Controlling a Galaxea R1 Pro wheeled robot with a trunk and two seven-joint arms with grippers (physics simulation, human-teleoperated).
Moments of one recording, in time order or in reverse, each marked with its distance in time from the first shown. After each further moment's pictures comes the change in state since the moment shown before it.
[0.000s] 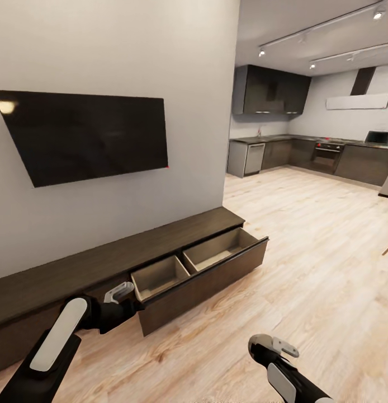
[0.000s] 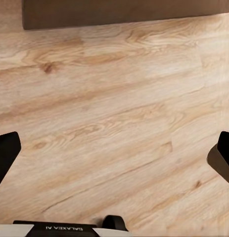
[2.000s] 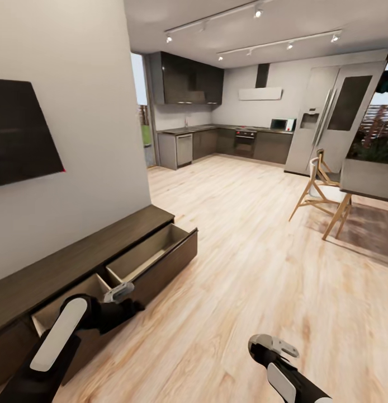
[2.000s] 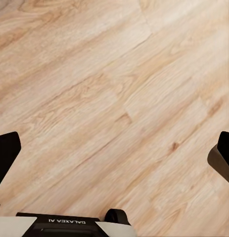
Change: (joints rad) left arm 0.000 0.000 -0.001 0.000 -0.001 0.000 0.000; right arm 0.000 0.000 -0.002 0.000 0.002 0.000 0.000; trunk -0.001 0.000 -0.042
